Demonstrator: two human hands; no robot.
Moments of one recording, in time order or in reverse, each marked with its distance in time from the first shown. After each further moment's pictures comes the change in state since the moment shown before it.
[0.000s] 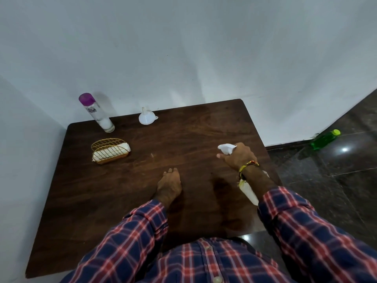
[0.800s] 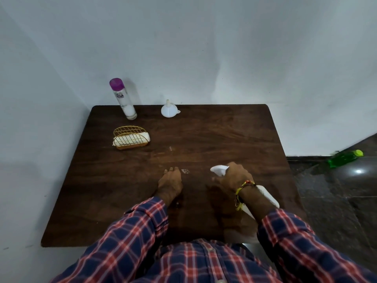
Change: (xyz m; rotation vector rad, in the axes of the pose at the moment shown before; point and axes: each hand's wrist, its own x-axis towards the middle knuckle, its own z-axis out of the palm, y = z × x) left_hand -0.002 -0.054 -0.003 -0.071 0.045 -0.094; right_hand -0.028 -0.026 0.067 -0.361 -0.230 -0.132
